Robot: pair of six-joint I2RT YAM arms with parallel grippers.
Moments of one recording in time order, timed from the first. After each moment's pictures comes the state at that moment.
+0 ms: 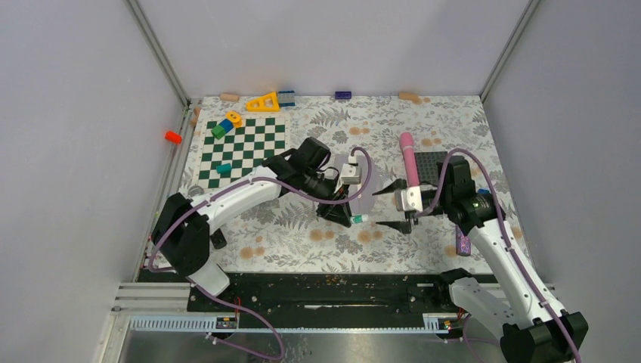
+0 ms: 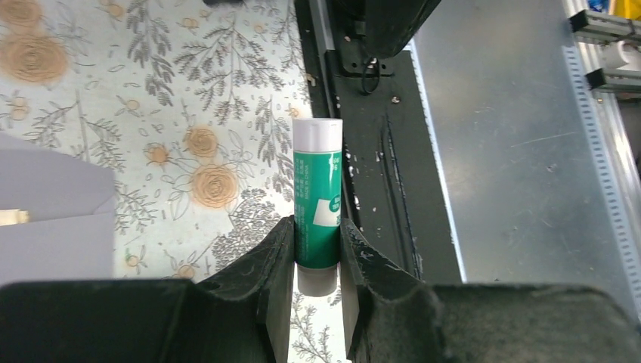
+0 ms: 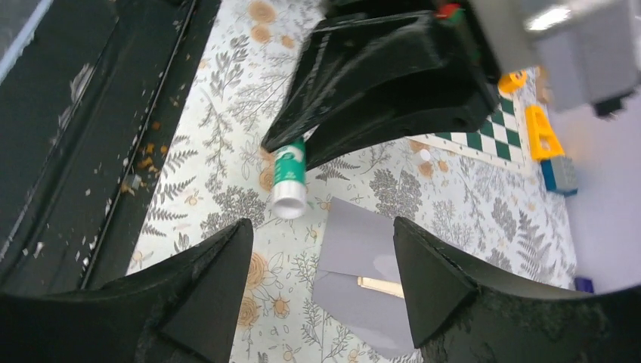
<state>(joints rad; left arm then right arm) -0.76 1.58 1.23 -0.53 1.00 0.39 0.28 0.91 0.87 -0.71 -1.13 -1.12</state>
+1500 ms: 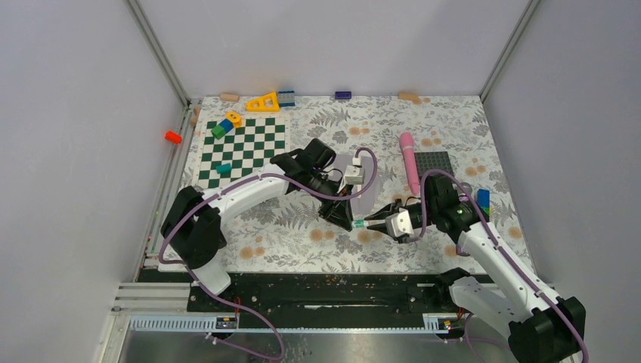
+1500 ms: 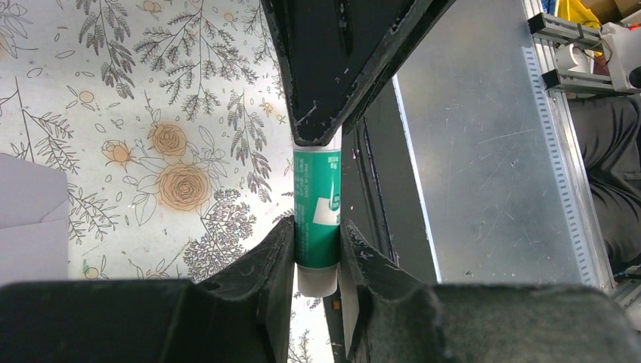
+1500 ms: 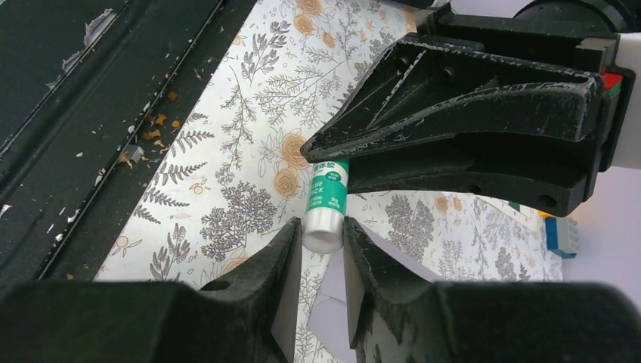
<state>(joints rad) -0.77 1.67 1.27 -0.60 1.08 0.38 0.40 0.91 0.70 -0.67 -1.12 -1.44</state>
